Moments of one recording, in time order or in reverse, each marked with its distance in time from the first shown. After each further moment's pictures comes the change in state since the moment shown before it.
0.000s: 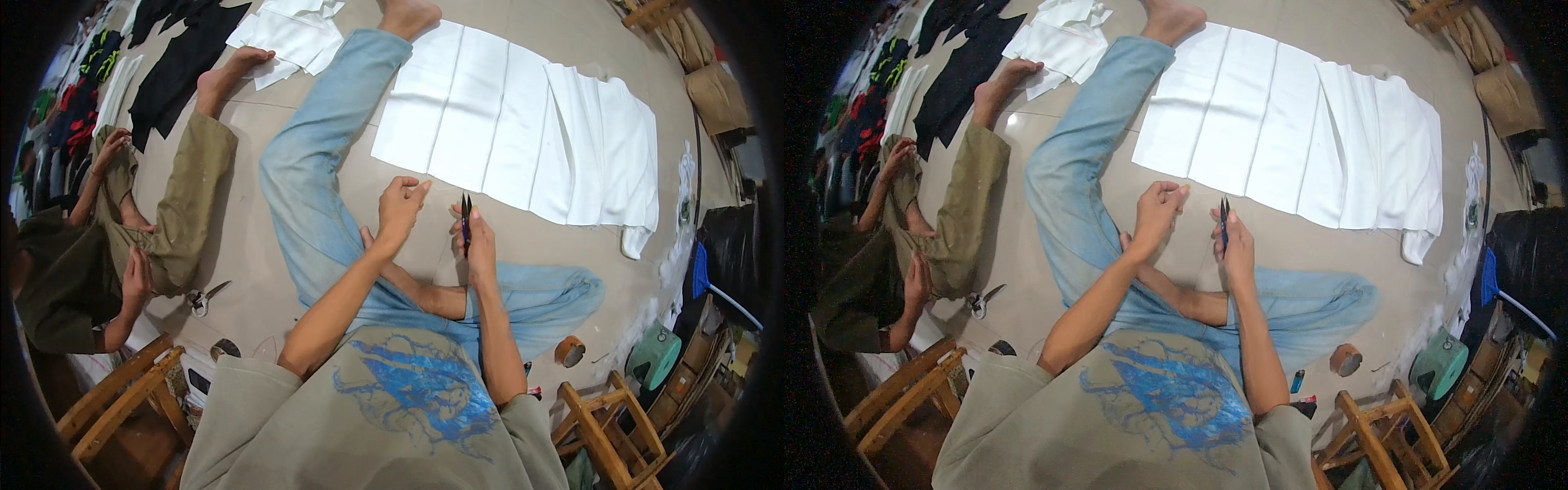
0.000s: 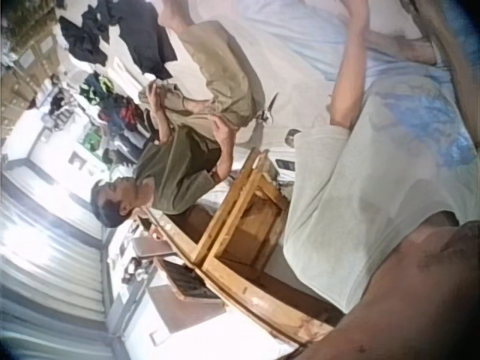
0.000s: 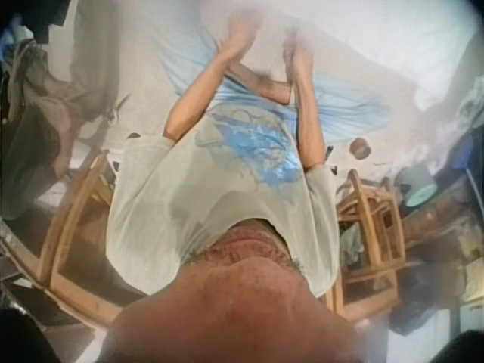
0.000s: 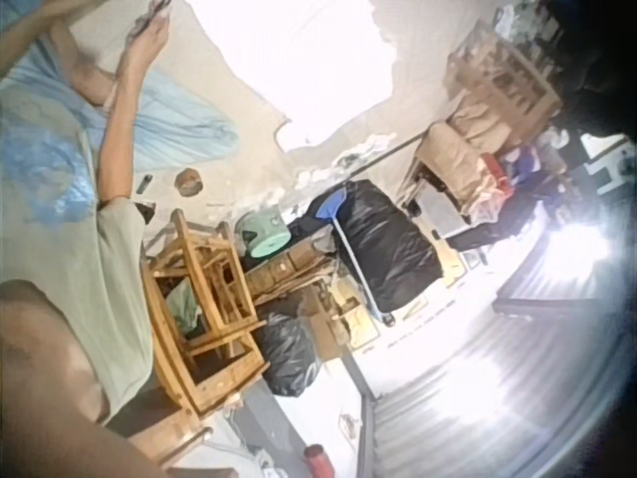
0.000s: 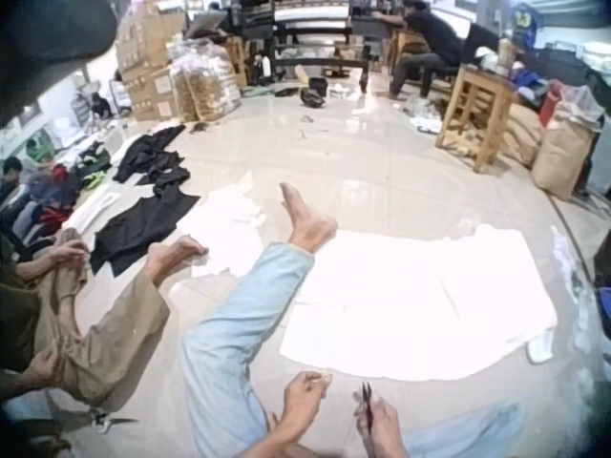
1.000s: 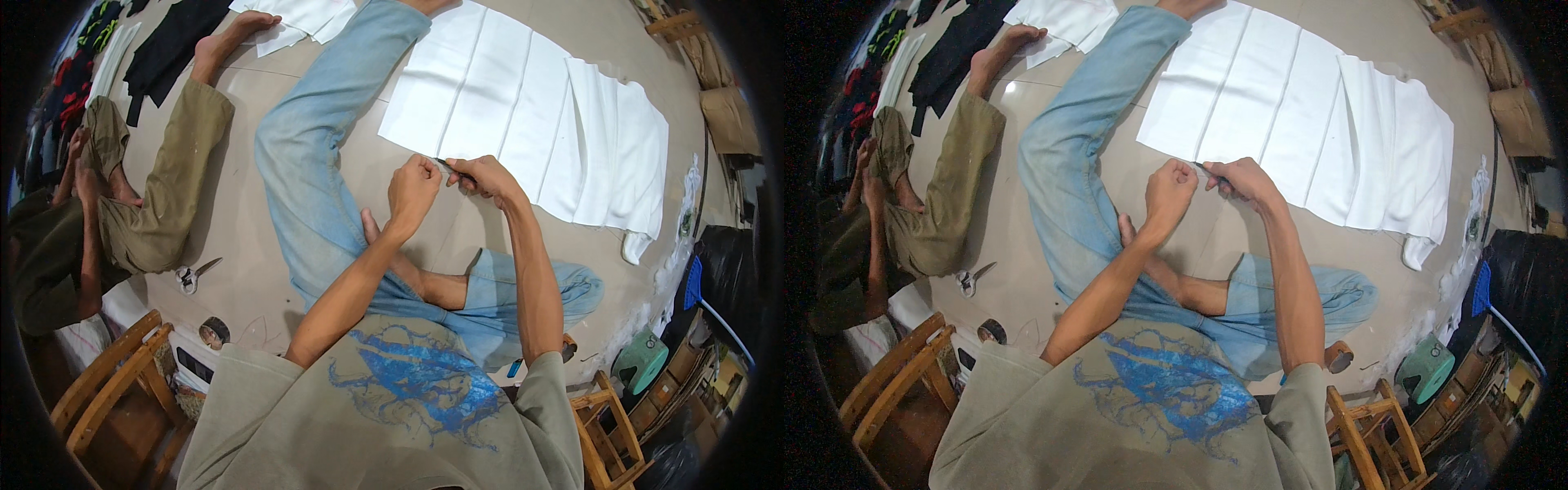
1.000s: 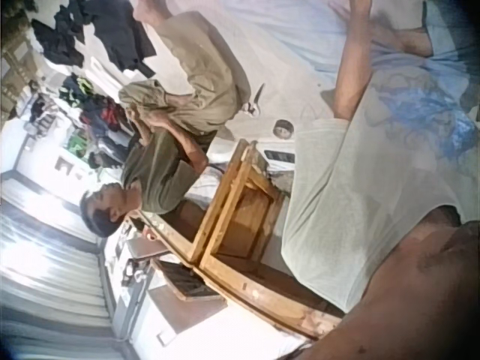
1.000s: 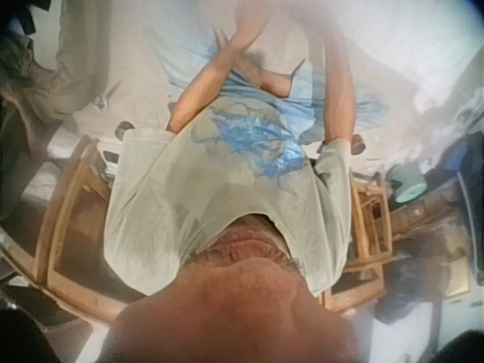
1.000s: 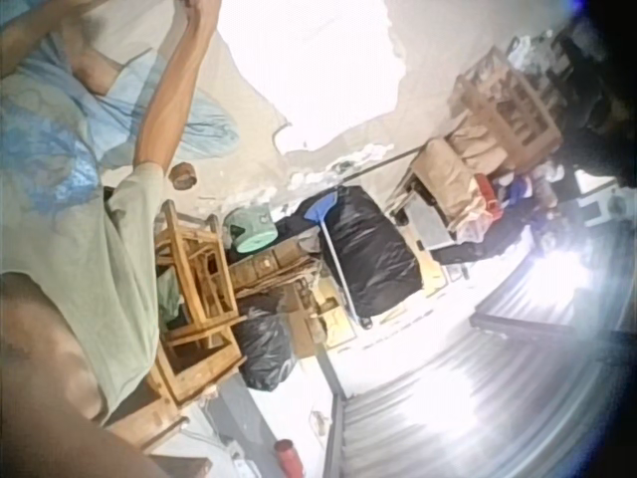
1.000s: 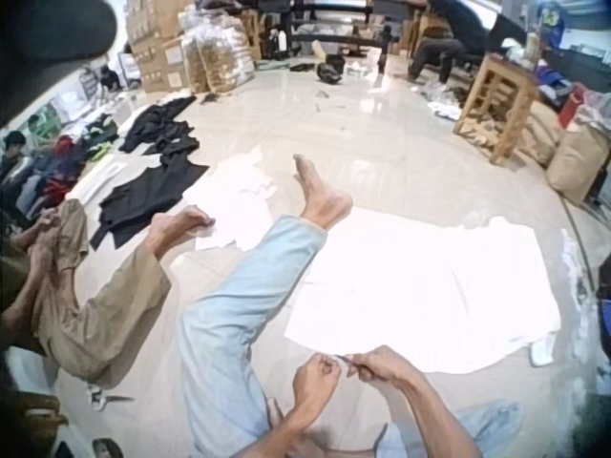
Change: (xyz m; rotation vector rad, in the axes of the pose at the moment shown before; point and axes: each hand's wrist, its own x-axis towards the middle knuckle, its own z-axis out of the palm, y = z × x) left_hand 0.006 0.005 0.018 0.261 0.131 0.112; right_hand 0.109 -0.072 0.017 -0.724 -0.365 0.286
